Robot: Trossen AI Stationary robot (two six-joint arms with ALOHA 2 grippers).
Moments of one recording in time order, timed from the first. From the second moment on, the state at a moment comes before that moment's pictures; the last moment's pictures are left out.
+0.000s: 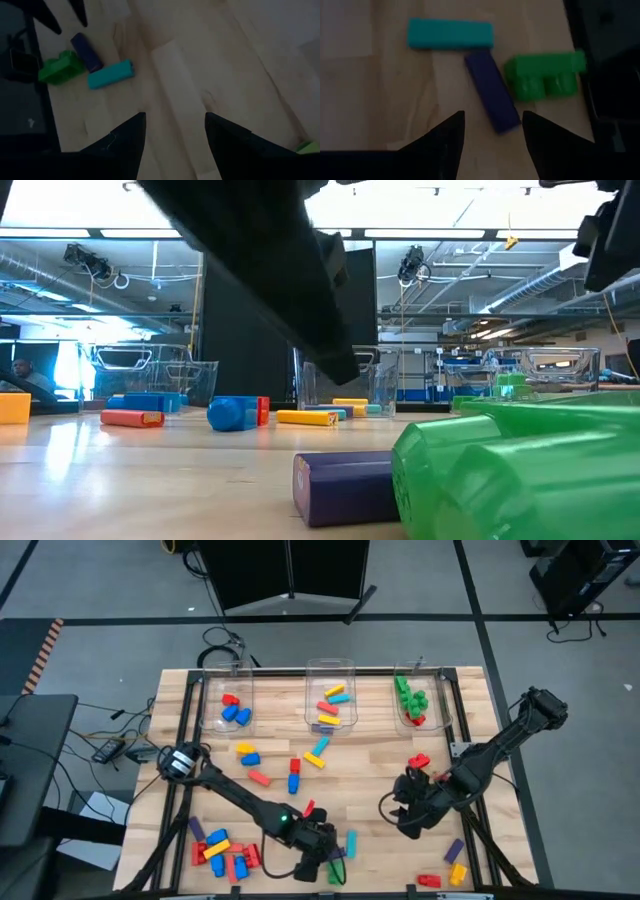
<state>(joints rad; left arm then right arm) -0.51 2.08 1.54 -0.45 -0.07 -0.39 0.66 1.27 0.89 -0.71 0.29 1.05</state>
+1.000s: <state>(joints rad) -0.53 2.19 1.54 -0.27 -0.17 -0.58 0.74 1.27 0.89 -0.72 0.29 1.02</state>
